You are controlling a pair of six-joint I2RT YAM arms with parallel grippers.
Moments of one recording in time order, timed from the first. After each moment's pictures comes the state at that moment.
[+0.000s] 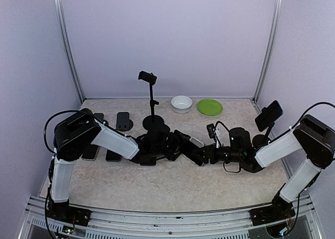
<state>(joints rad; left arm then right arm) -0.93 2.16 1.19 0.53 0.00 -1.53 0.66 1.60 0.46 0.75 -0.38 0.44</state>
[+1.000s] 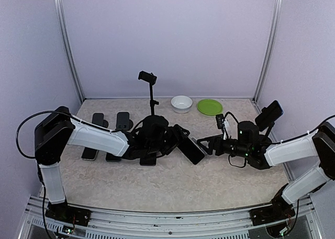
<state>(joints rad) -0.99 1.94 1.15 0.34 -0.15 -1.24 0.62 1.41 0.46 0.64 -0.29 0.44</state>
